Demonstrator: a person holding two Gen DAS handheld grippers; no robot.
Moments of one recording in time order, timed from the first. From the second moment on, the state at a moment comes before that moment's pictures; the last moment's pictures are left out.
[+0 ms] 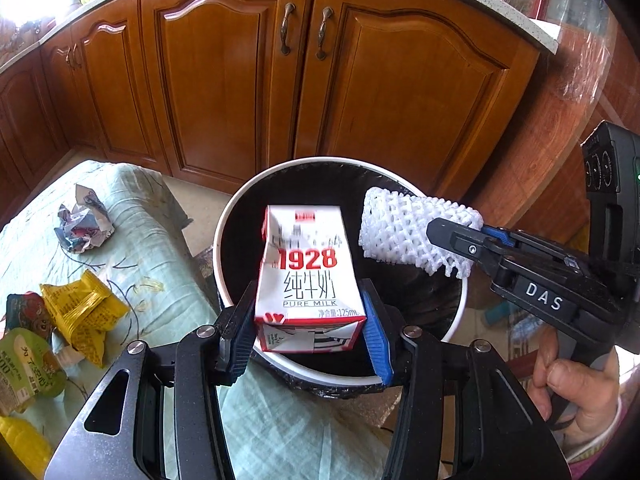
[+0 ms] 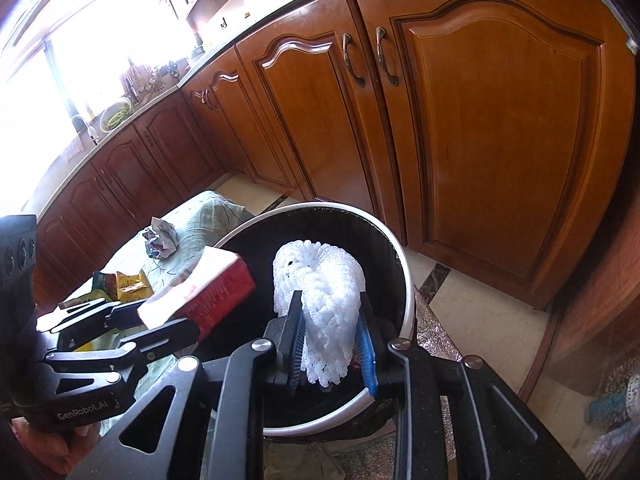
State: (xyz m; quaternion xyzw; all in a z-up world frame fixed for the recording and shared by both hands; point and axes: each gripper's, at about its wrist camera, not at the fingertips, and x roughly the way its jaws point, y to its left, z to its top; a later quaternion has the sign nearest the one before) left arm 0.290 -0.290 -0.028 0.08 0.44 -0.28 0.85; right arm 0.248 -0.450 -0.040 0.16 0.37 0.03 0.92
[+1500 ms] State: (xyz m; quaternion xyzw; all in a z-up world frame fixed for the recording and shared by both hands) left arm 0.147 0.000 -0.019 -0.08 0.41 -0.08 0.91; right arm 0.176 -0.259 -0.053 0.17 0.36 0.19 0.90
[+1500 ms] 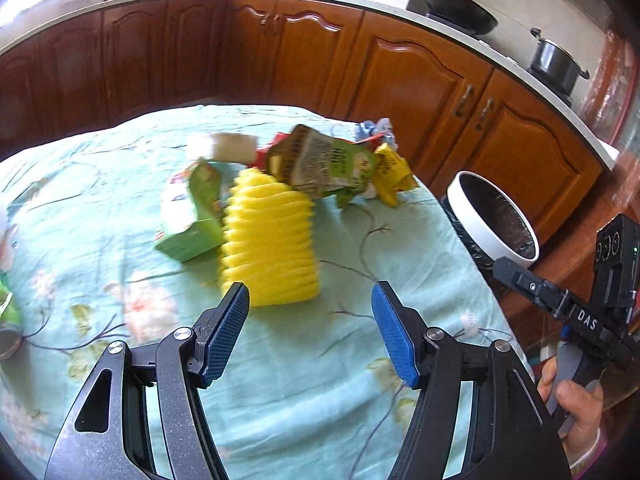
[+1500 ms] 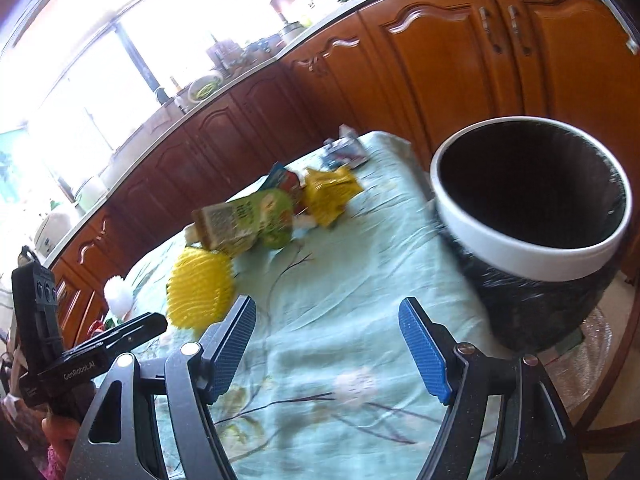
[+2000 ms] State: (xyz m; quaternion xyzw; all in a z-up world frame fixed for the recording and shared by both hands) left arm 0.151 0.070 -0.025 -0.13 0.41 -0.02 0.91; right arm 0.192 -0.172 -0.062 0.13 0.39 0.26 0.87
